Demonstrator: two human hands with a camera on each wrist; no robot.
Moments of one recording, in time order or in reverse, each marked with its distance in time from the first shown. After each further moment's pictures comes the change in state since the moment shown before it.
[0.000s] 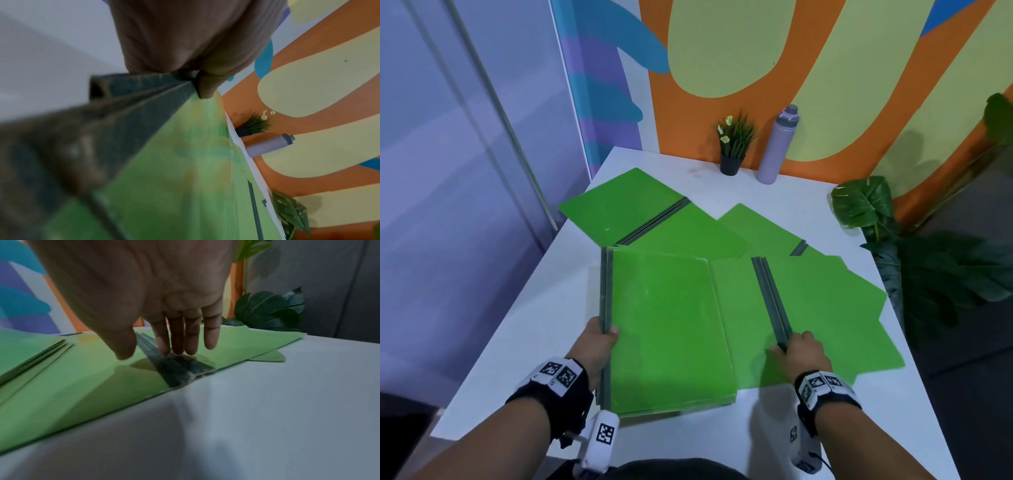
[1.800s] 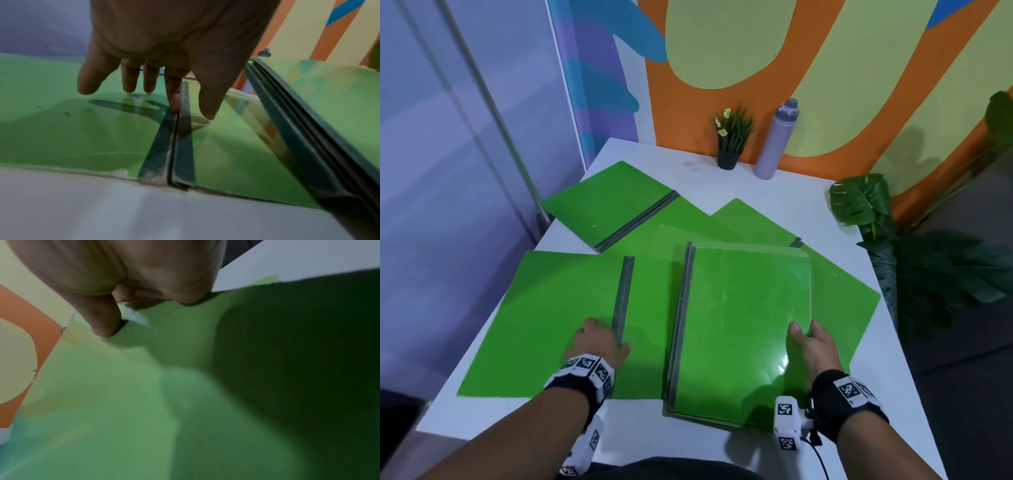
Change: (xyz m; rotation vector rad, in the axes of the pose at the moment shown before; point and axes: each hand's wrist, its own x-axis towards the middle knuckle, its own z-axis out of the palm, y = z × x) left_hand 0.018 -0.012 0.024 1.124 0.066 0.064; right_hand -0.022 0.006 -0.041 1.287 -0.084 0.270
